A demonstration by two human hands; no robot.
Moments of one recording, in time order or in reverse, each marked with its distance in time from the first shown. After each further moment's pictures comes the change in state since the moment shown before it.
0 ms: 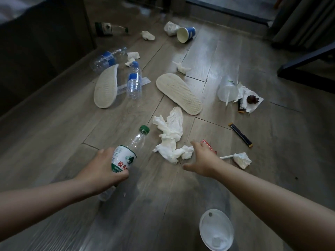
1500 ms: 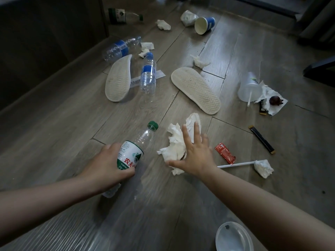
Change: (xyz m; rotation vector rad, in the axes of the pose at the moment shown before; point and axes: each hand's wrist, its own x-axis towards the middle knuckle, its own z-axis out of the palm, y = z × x) left_hand 0.017 -0.022 -0.003 0.014 0.012 -0.044; right_hand 0.072 -0.026 0.063 -0.213 0.231 -0.136
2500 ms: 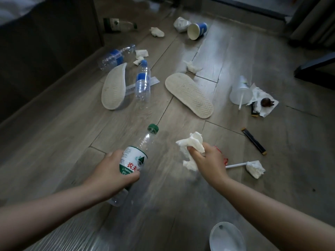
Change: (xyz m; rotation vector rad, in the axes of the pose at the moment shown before) left_hand -0.009 0.028 -0.003 -0.108 0.017 -0.016; right_hand -0.039 0.017 -0.043 0.781 0.222 0.175
